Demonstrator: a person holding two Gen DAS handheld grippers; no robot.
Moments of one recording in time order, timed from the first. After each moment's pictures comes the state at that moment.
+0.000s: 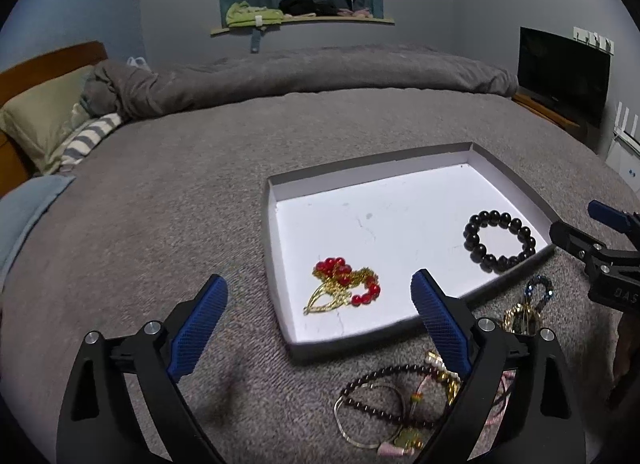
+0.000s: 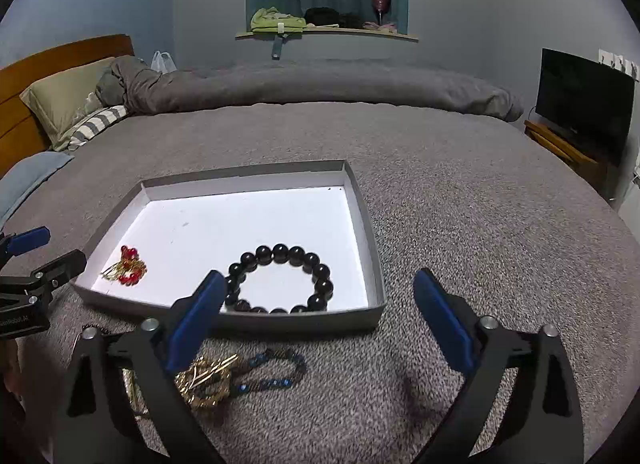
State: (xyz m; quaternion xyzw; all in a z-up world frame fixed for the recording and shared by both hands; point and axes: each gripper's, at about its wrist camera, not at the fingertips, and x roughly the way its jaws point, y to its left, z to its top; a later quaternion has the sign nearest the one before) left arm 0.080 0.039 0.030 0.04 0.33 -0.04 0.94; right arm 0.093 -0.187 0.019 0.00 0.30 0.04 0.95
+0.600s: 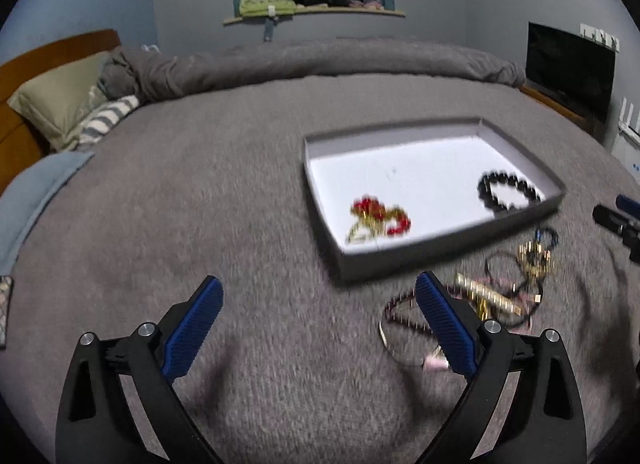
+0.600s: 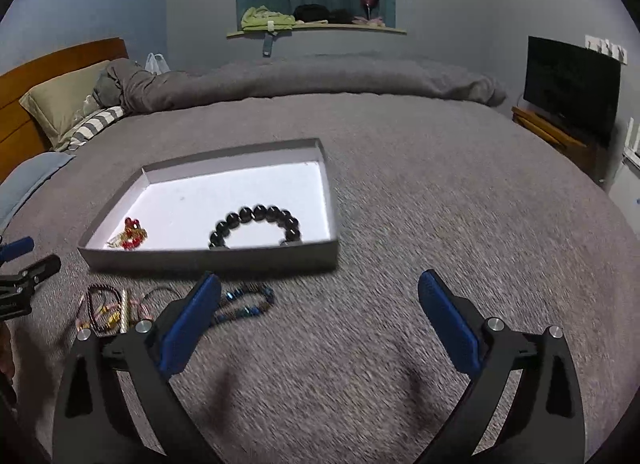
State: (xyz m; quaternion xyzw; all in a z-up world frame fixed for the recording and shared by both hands) left arm 0.035 0.071 0.012 0.04 0.35 -0.03 0.93; right arm 0.046 -0.222 0.011 0.01 0.31 0.03 0.95
